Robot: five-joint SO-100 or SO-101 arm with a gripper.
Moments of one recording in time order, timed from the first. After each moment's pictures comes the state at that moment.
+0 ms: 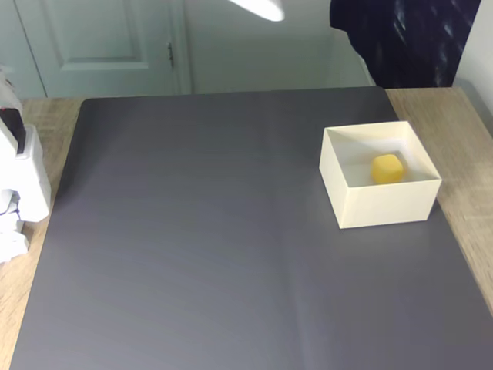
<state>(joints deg) 12.7 106.8 72.3 68.7 181.1</state>
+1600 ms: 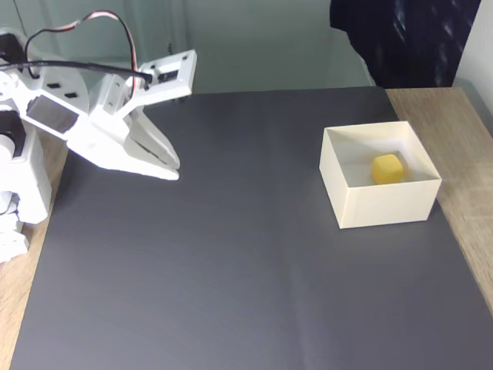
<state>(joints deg) 17.1 174.1 169.2 42.4 180.3</state>
